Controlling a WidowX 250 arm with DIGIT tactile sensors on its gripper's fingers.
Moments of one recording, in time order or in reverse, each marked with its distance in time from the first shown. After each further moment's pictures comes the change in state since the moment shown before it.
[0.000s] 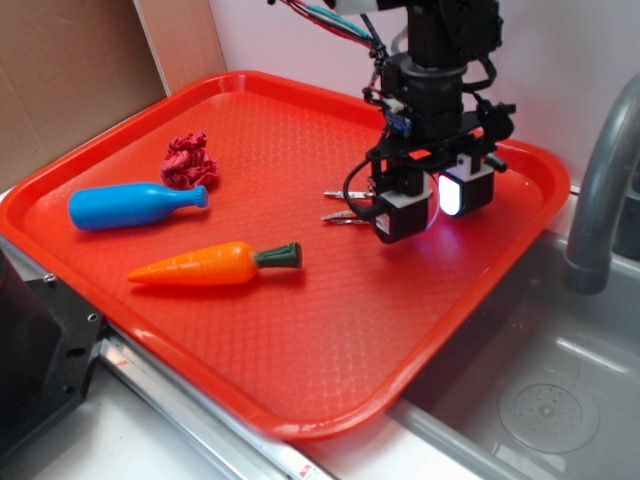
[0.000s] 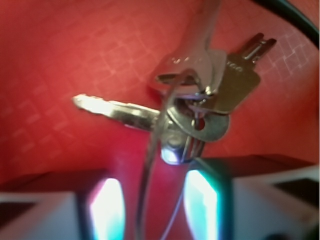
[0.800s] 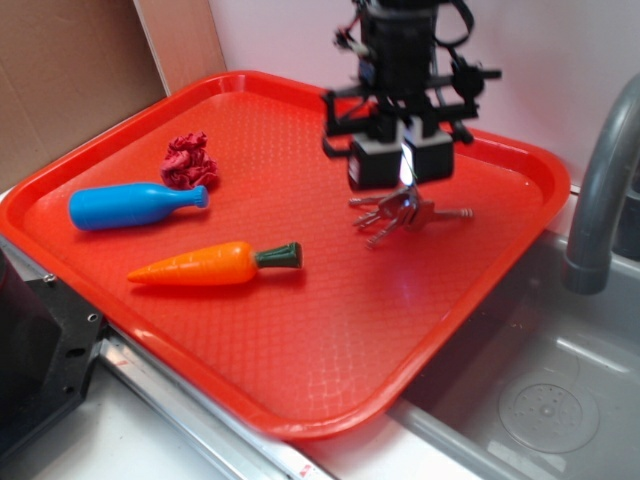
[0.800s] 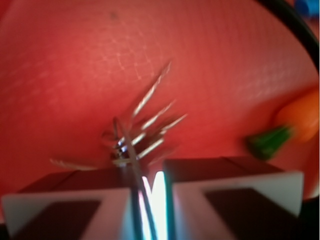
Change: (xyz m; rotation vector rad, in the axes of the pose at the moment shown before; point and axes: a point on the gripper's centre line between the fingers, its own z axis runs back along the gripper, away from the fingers) arm 0.007 0.033 0.065 0.042 0.118 -0.428
